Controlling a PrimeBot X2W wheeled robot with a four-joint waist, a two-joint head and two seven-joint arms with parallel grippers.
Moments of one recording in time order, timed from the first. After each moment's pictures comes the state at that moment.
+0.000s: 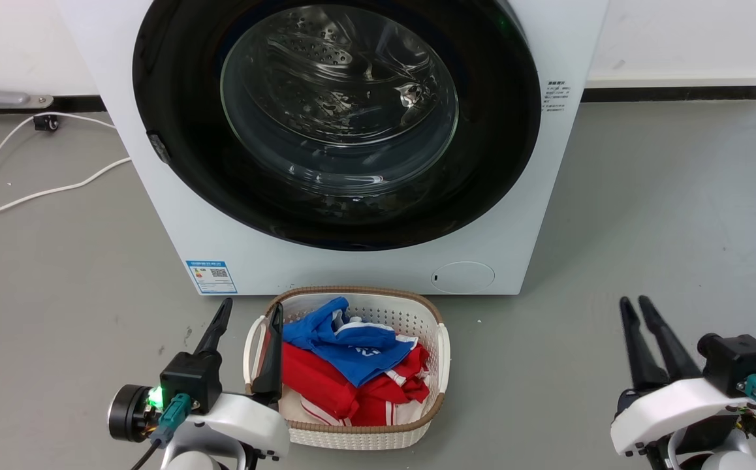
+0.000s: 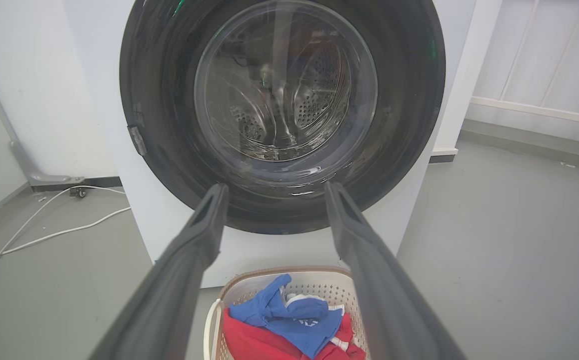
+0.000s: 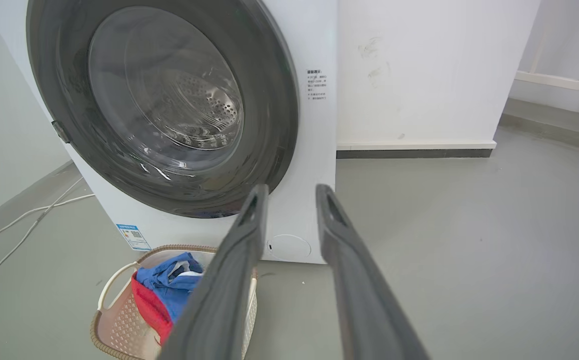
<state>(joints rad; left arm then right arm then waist) -0.11 0.11 -0.17 0.25 -0.16 -0.02 -0.26 -0.03 -0.05 -0.03 0.08 0.11 0.13 -0.06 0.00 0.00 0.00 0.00</state>
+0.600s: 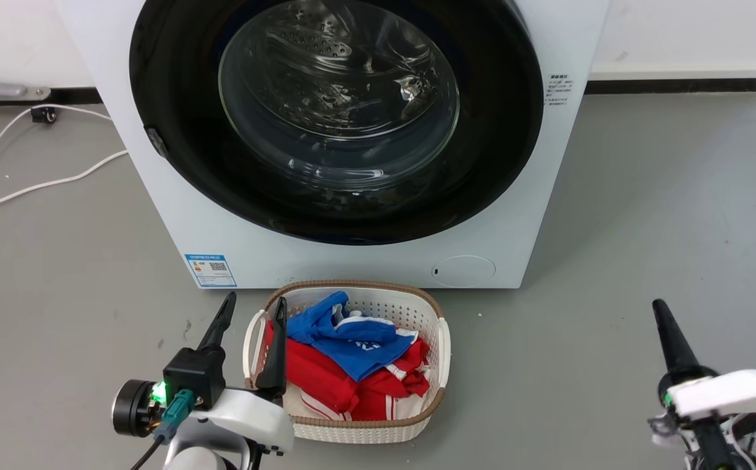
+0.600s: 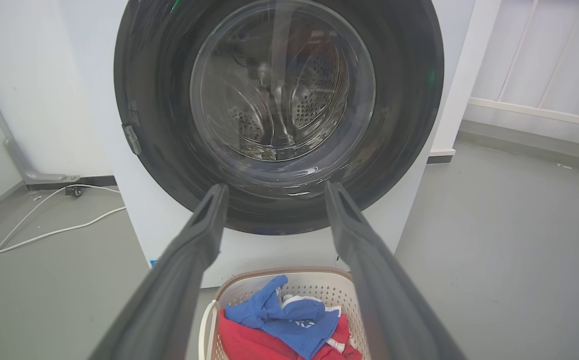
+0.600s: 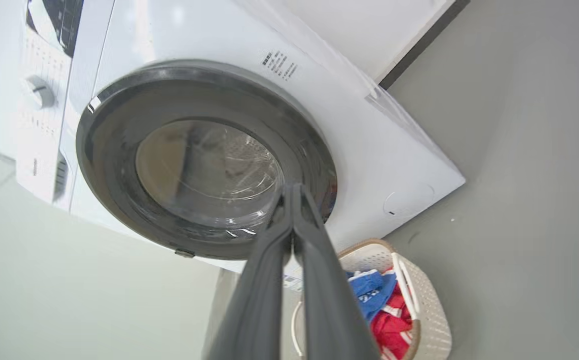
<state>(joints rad) -0.12 0.10 -0.17 0.25 -0.16 -0.02 -0.26 -0.08 -0.05 -0.11 0.22 0.89 0.13 0.05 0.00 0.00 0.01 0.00</state>
